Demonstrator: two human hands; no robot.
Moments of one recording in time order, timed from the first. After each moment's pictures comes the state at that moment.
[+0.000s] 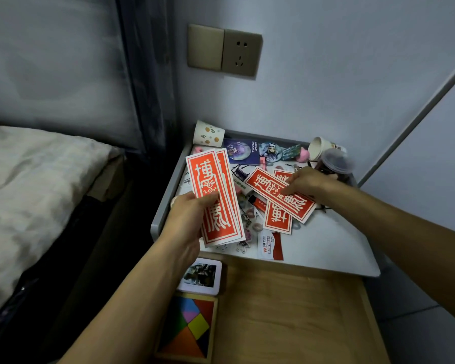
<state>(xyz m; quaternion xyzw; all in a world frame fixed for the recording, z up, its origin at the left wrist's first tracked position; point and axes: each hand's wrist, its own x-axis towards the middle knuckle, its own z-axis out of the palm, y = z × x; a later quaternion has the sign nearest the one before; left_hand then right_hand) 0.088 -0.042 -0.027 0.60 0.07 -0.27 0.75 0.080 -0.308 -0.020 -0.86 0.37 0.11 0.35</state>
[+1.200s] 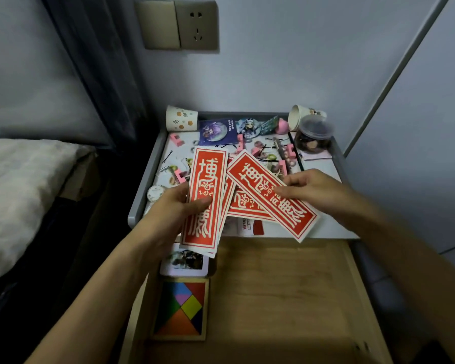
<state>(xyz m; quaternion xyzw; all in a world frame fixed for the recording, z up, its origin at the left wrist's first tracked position) 0.068 -0.045 -0.026 0.70 -0.09 -0.35 0.61 -0.041 -0.282 -0.005 -0.81 0.24 0.09 0.53</state>
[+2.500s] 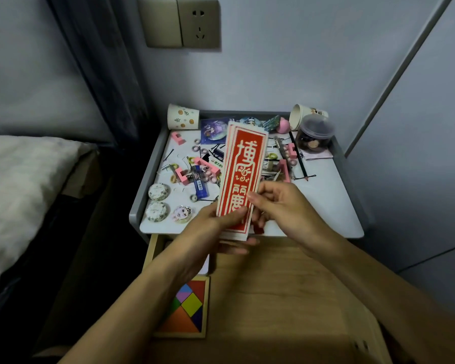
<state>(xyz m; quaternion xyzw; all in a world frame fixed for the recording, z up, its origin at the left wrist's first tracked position) 0.026 -0.067 -0.037 0.62 -0.11 -0.44 0.64 -0.039 -0.225 -0.040 -0.76 0.15 -0.05 0.62</state>
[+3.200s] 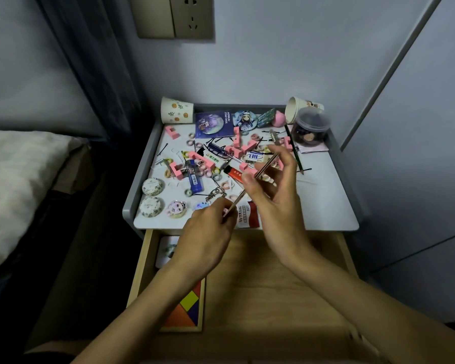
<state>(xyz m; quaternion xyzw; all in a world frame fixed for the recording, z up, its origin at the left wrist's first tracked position) 0.019 -0.073 -0.061 0.86 -0.31 -0.14 0.38 -0.044 -0.190 -0.040 -0.69 0.14 -0.30 0.64</state>
